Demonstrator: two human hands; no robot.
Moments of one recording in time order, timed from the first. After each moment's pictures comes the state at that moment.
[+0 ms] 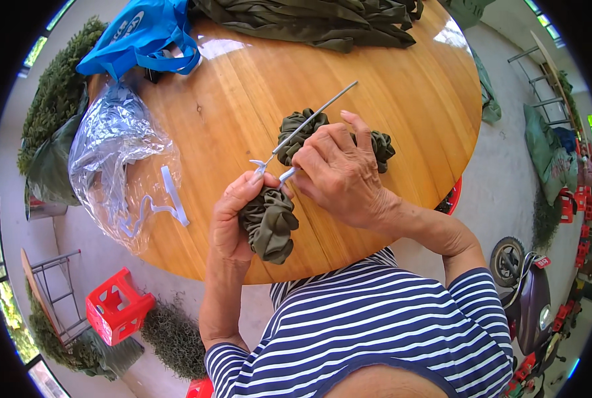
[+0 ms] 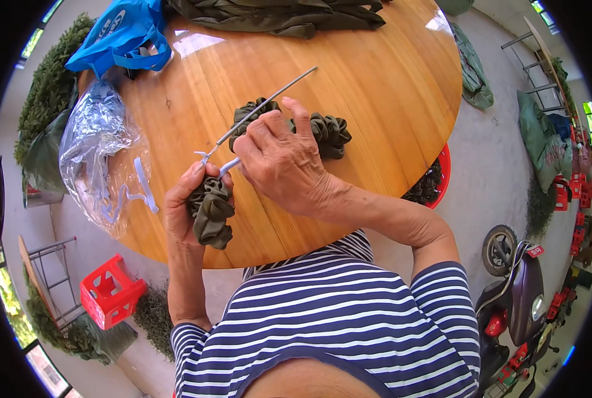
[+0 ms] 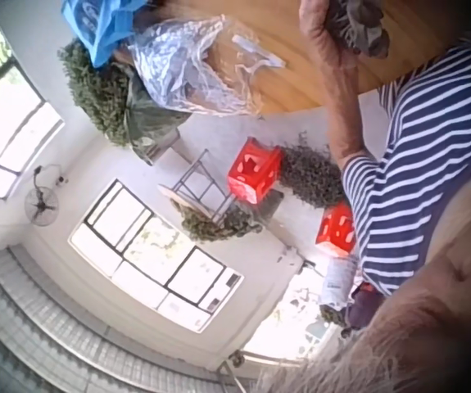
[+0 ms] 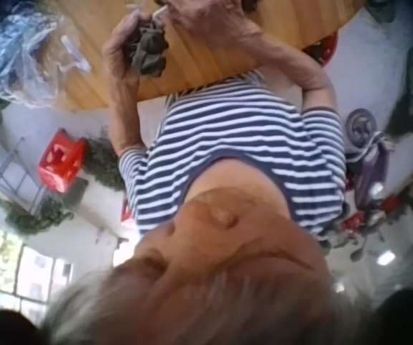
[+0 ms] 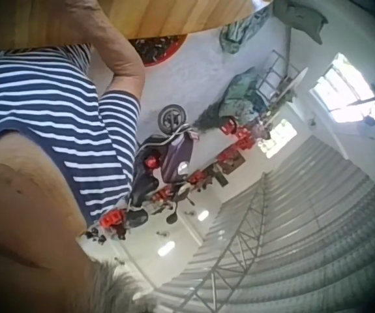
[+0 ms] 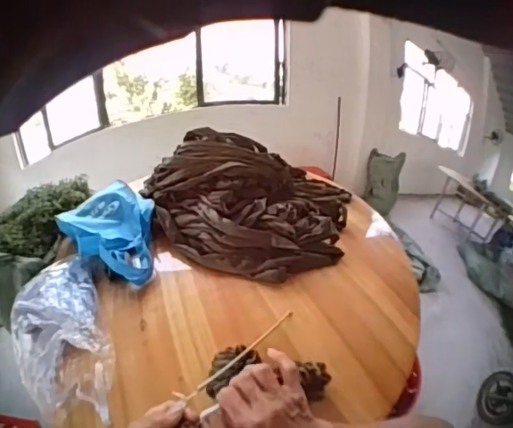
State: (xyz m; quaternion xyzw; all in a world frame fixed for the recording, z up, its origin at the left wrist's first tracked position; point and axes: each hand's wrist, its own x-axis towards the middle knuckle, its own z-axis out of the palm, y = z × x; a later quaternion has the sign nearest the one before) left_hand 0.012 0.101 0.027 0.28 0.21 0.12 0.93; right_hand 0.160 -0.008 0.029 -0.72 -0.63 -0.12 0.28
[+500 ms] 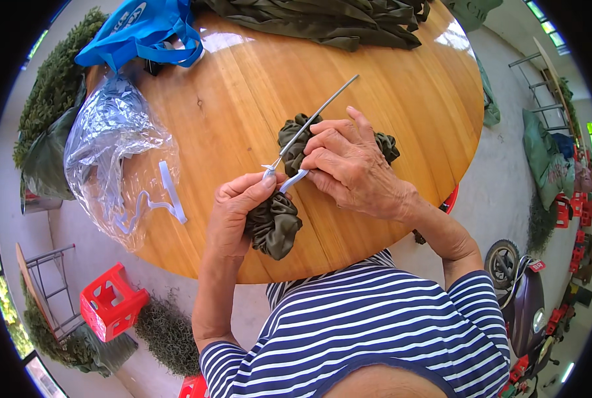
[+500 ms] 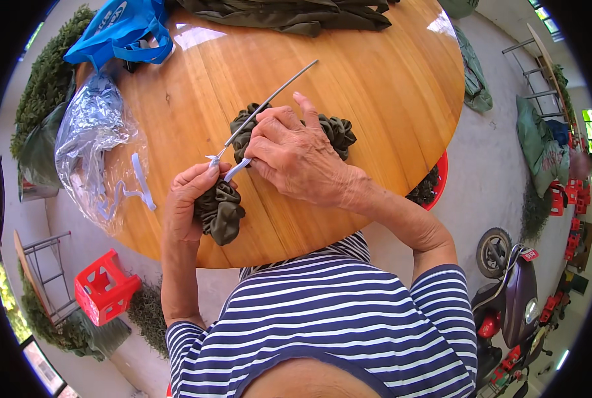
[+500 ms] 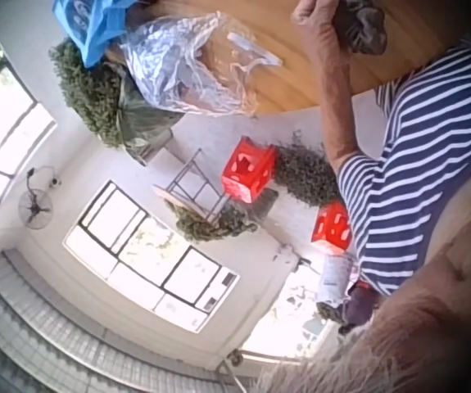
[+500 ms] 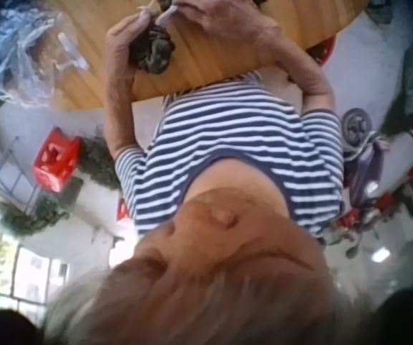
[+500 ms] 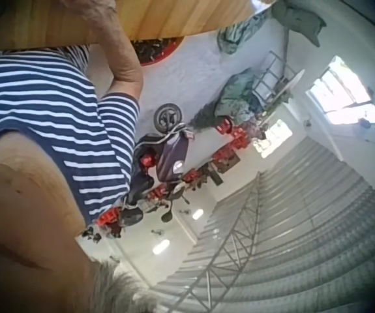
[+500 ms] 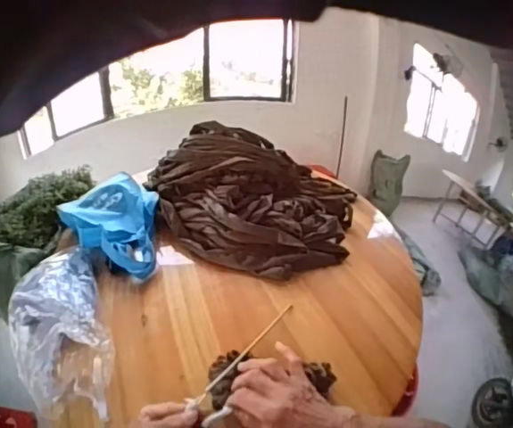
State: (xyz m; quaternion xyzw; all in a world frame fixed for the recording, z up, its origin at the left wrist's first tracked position) left_hand 0.014 0.104 0.028 0.41 0.32 0.10 0.85; right_hand 0.181 -0.015 0.027 -0.68 -0.68 -0.01 0.28
